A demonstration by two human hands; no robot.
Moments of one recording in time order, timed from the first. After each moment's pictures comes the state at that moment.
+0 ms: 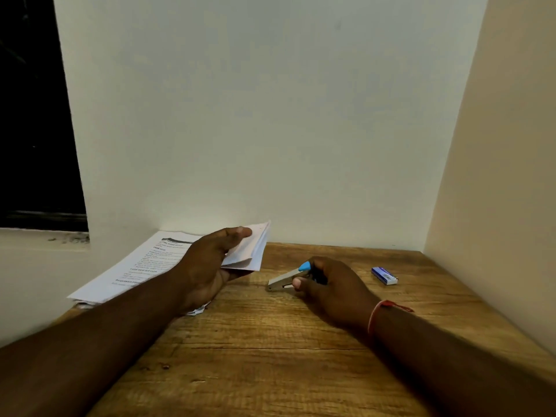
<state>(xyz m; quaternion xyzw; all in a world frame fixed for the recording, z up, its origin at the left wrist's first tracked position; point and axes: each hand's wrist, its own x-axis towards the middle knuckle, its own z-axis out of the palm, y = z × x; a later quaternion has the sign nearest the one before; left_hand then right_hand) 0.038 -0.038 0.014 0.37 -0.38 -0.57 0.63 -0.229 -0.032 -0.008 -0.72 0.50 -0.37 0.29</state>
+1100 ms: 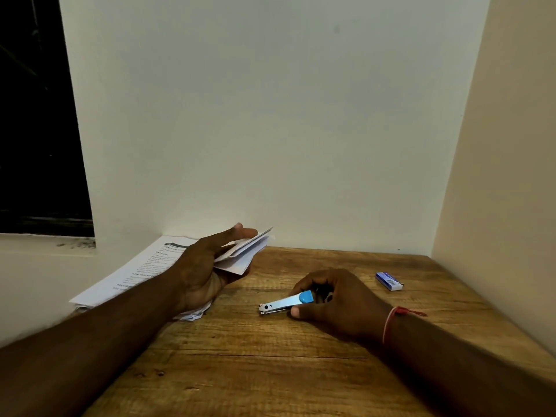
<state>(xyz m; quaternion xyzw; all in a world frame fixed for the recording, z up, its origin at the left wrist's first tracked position) 0.041 -0.026 0.030 0.29 -0.34 -0.65 0.61 -0.238 -0.014 0.012 -0.78 0.49 -0.29 0.27</state>
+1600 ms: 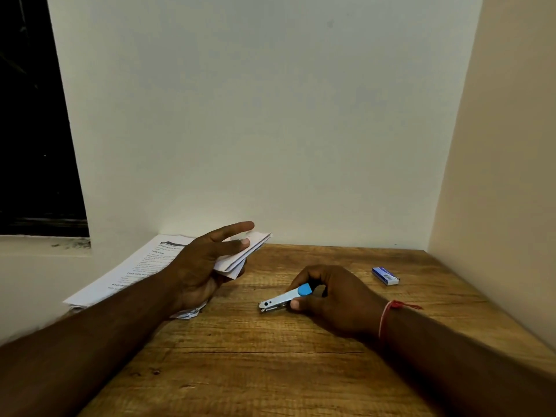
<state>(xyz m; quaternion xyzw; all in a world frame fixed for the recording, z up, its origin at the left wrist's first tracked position) 0.038 -0.026 0.028 0.34 -0.45 -0.57 0.59 -0.237 -0.012 0.014 -0.78 0.50 -0.28 0.27</state>
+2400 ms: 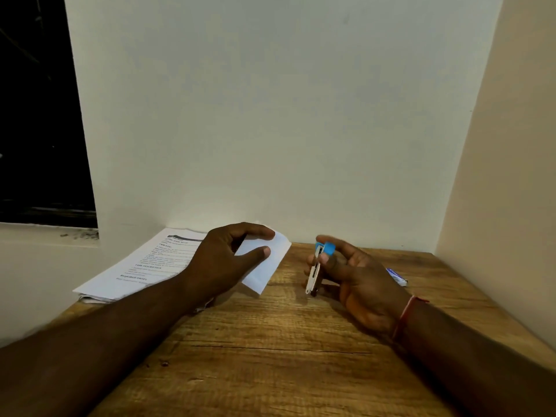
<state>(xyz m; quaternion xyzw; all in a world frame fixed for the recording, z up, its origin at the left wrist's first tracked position) 0.030 -0.016 0.018 0.44 -0.66 -0.24 0.56 -0.246 -0.029 0.015 -0.52 0.30 -0.51 0.62</state>
